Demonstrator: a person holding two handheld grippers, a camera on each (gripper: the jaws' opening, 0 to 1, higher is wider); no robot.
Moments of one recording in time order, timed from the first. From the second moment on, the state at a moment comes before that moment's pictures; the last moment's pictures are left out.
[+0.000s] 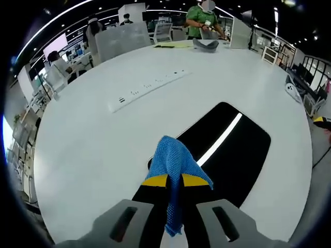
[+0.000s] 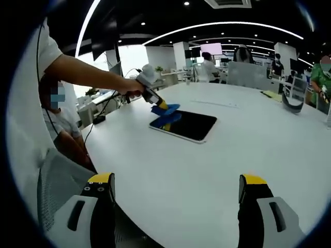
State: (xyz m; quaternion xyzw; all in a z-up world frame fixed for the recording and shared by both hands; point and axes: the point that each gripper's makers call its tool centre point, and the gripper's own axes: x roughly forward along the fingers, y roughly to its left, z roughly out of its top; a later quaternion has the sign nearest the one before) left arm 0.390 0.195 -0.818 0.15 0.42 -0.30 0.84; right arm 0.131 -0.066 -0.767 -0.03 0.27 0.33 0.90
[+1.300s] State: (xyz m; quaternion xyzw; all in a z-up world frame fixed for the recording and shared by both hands) left arm 0.415 0.192 -0.836 0.16 0.44 -0.30 0.83; right arm 0.136 -0.072 -0.773 -0.03 0.29 0.32 0.90
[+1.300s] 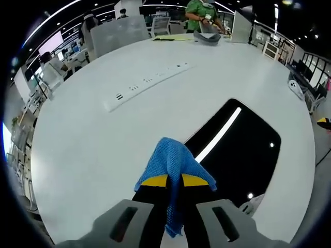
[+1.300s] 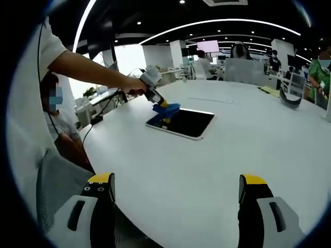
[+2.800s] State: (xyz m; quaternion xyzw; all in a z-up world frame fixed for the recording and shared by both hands) left arm 0.421 0.158 -0.836 0.16 0.44 -0.32 0.82; right arm 0.139 -0.076 -0.773 -0.02 0.28 0.32 0.90
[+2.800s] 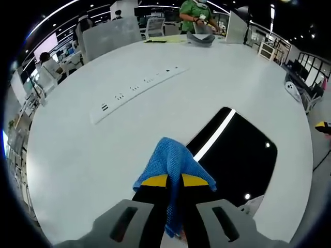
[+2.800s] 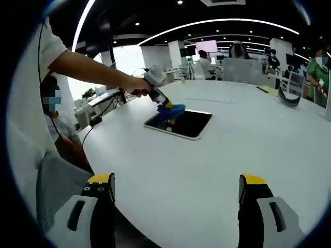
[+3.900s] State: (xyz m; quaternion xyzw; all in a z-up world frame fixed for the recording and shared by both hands) left arm 0.420 0.134 -0.836 0.16 0.44 -0.34 0.82; right arm 0.138 -0.073 -0.775 -0.02 0.28 0.32 0.90
